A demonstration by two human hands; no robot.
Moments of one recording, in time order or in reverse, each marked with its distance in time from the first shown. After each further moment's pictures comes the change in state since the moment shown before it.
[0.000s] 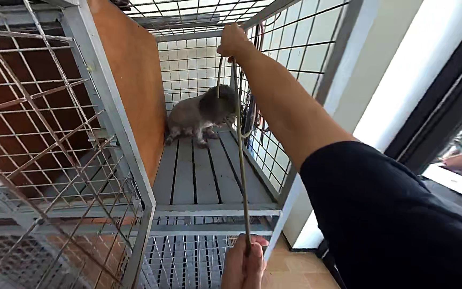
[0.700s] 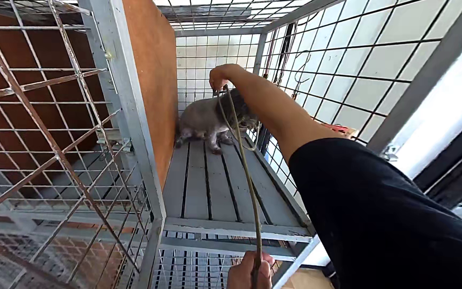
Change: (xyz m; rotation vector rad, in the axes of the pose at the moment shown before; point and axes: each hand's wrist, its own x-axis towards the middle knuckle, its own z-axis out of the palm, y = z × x) left_hand 0.014 -0.008 -0.043 0.221 0.078 -0.060; right_hand 0.074 -0.053 0.136 -0.501 -0.502 -0.411
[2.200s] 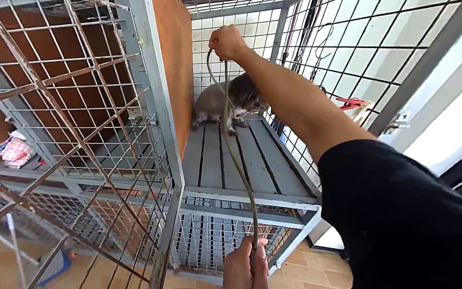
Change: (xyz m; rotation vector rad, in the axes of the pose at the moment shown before) left_hand -0.065 0.031 -0.010 0.230 0.079 -0.116; right_hand -0.073 -0.048 -0.030 0.524 0.605 -0.089
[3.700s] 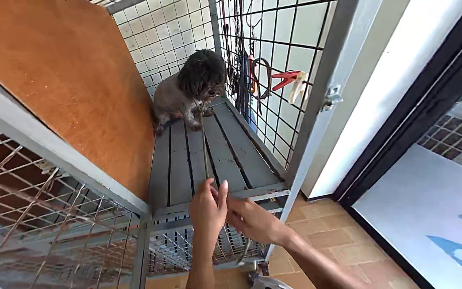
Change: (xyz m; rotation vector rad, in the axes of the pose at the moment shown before) left_hand 0.169 -0.025 0.022 0.686 -0.008 -0.081; right_hand -0.469 0.005 0.127 0.845 -0.391 0.212
